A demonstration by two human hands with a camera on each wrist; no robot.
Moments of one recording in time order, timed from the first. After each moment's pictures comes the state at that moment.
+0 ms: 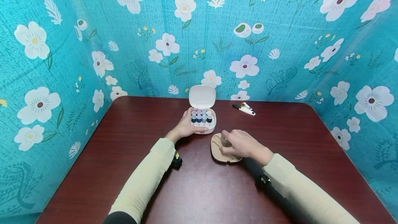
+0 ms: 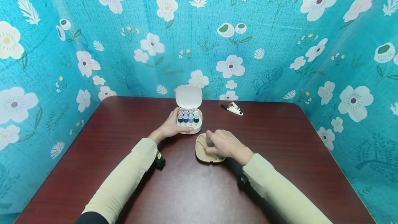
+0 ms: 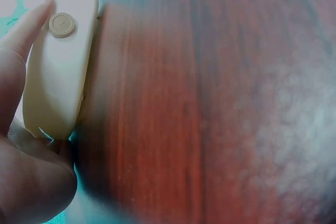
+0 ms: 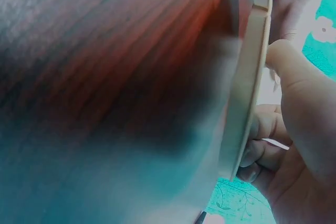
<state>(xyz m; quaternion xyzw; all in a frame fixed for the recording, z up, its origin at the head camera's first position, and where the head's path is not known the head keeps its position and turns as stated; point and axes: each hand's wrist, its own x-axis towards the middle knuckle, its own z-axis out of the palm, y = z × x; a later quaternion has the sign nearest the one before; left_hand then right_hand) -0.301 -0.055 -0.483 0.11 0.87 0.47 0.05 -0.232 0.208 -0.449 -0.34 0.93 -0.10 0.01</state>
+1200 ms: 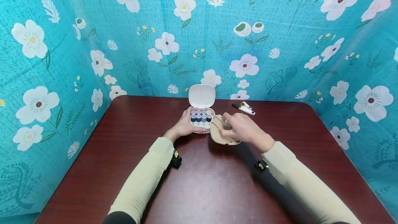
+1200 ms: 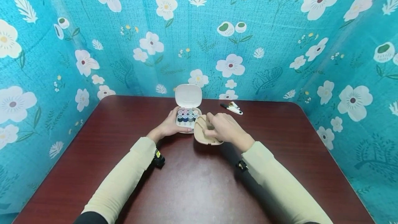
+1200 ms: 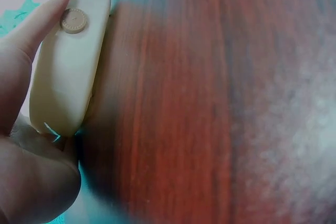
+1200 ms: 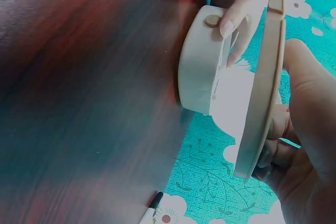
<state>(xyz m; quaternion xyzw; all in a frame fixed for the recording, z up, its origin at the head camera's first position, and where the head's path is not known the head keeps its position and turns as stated) -0.302 -0.058 -0.479 0.13 0.87 0.47 0.06 -0.256 0.207 -0.405 -0.34 0.93 -0.12 -0.08</state>
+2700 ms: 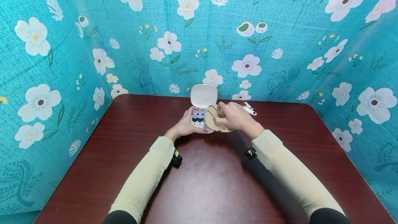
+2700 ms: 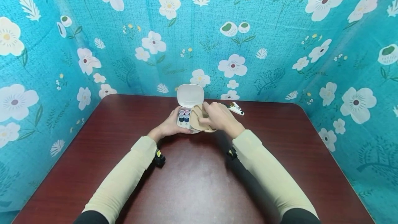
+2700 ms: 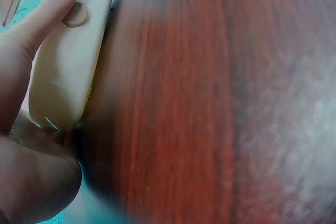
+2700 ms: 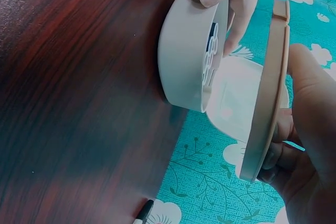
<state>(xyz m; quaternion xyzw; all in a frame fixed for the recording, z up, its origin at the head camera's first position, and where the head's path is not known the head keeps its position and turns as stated) -0.304 -0.064 -0.480 0.15 0.85 0.49 0.08 -0.299 0.180 -0.398 -0.30 0.94 -0.13 -0.08</state>
